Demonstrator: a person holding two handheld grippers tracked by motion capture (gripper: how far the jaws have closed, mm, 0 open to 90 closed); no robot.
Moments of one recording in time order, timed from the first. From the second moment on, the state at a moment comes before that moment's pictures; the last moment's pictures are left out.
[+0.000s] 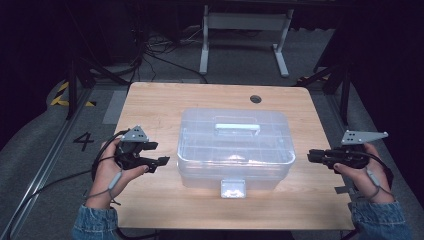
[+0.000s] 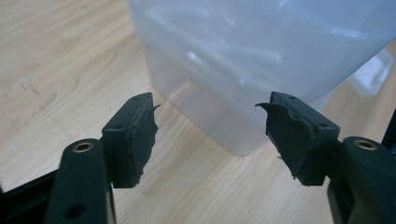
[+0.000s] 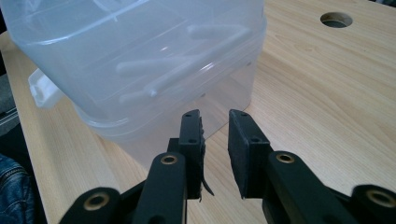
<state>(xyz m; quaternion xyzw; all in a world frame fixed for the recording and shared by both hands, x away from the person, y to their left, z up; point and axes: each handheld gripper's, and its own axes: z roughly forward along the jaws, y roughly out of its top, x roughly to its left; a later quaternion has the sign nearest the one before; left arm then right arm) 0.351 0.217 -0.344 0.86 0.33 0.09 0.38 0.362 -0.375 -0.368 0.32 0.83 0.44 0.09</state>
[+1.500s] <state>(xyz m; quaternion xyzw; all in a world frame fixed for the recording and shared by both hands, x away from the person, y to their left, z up) 0.419 0.087 -0.250 0.91 0.15 0.06 0.37 0.341 -0.382 -0.373 0.33 0.83 0.44 0.09</state>
